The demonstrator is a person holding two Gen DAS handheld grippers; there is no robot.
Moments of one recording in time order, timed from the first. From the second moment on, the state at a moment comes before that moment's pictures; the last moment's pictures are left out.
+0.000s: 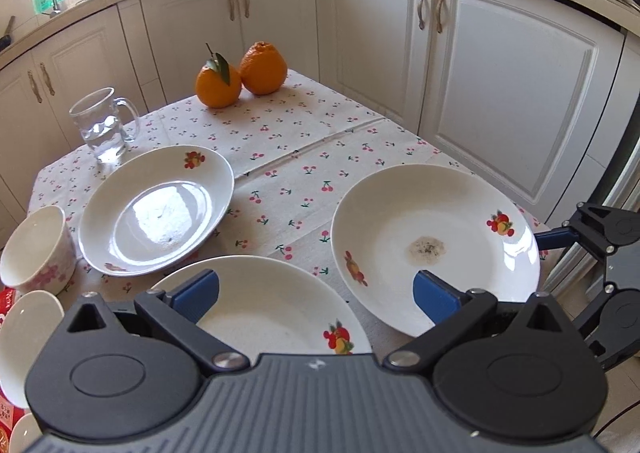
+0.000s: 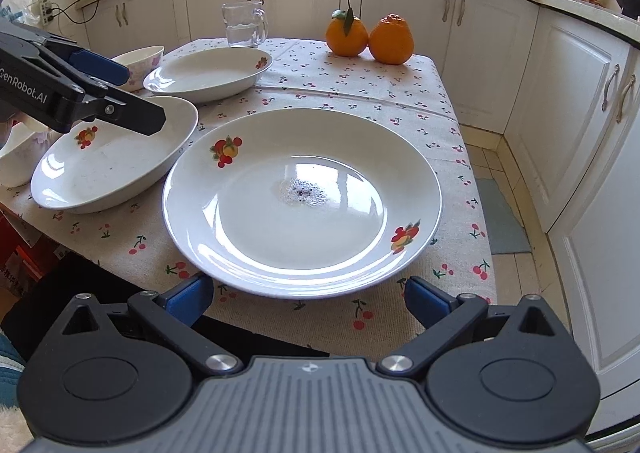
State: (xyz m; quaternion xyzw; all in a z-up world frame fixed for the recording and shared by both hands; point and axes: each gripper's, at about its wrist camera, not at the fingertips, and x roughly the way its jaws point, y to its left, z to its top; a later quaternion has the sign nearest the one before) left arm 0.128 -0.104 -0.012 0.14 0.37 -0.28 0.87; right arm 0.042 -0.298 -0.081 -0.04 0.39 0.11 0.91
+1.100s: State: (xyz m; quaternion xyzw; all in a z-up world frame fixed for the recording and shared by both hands) left arm 0.223 -0.202 -0.059 0.20 0.48 -0.42 0.75; right arm 0.044 -0.311 -0.088 -0.06 0.36 0.17 0.91
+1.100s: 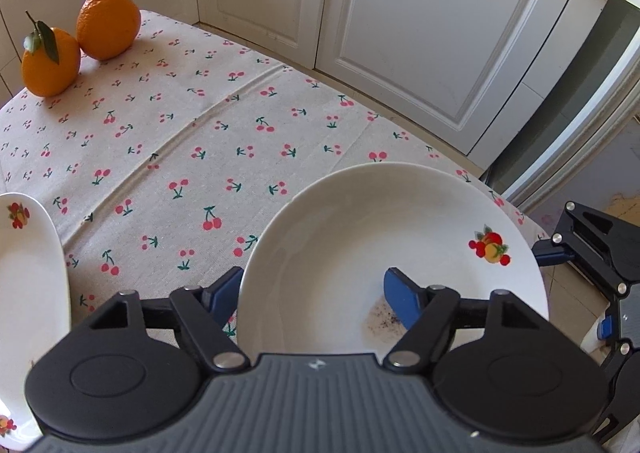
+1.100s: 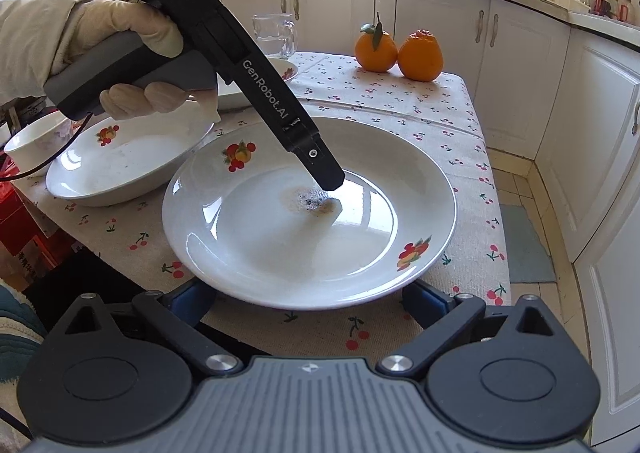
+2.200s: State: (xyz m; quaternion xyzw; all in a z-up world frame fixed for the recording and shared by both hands) left arm 0.280 -0.230 -0.061 0.18 0.47 -0.44 0.74; right arm 0.102 -0.332 -0.085 -0.07 0.39 0.16 0.90
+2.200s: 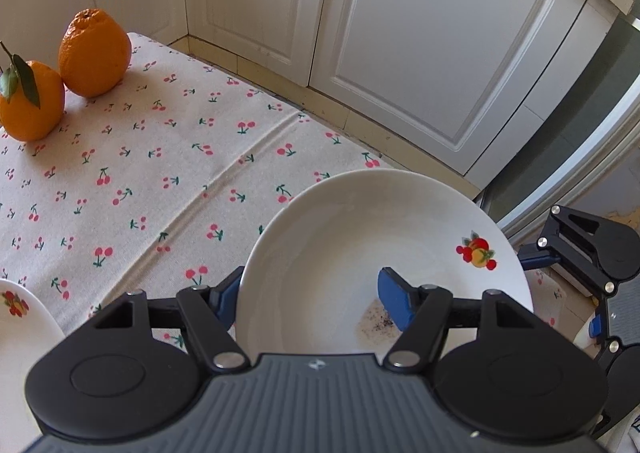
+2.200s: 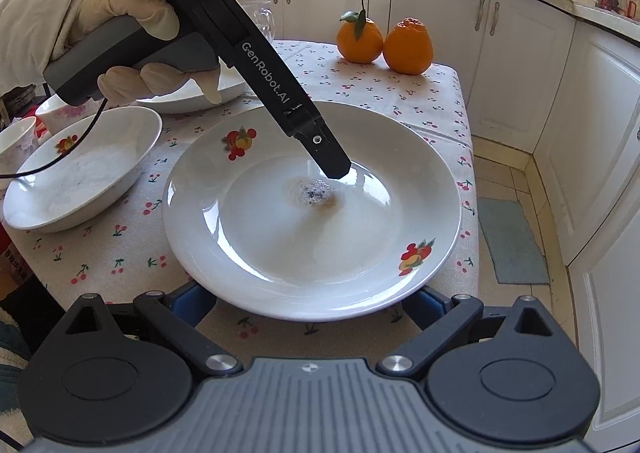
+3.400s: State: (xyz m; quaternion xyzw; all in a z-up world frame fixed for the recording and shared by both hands) left arm 0.309 -0.234 -0.056 0.17 0.45 -0.40 0.78; right arm 0.133 -0.348 -0.076 -0.05 0.38 0.13 0.91
